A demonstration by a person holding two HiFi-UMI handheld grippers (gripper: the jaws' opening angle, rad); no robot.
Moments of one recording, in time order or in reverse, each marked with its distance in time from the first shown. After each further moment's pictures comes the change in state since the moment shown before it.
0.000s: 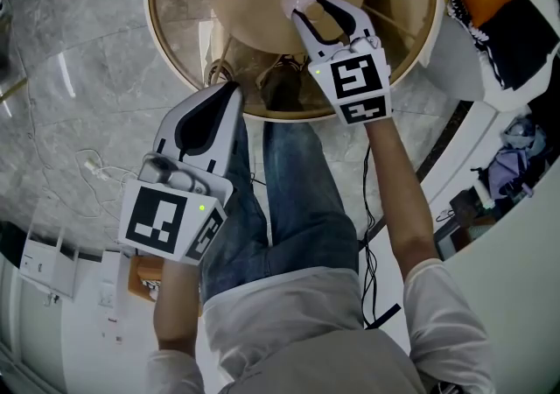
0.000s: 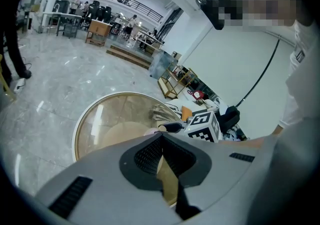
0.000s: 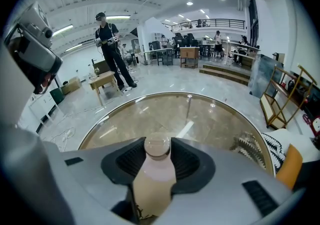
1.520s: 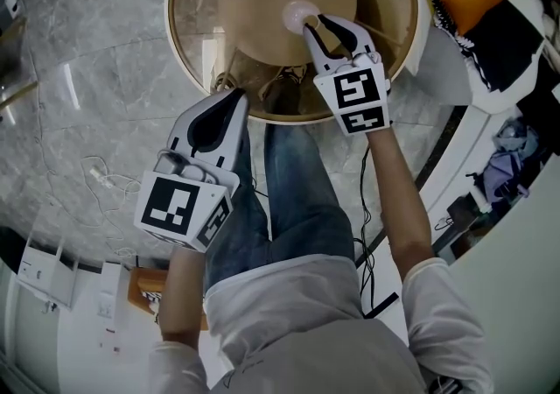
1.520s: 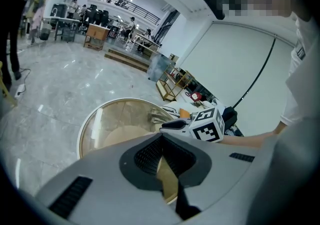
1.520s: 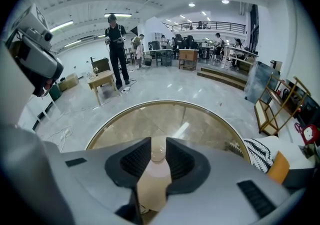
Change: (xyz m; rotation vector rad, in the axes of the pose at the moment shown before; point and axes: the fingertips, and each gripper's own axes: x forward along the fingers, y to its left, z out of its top) left arm -0.030 -0.015 0.016 0.029 -0.023 -0.002; right arm -0.043 0.001 0.030 -0.027 0.008 -0.051
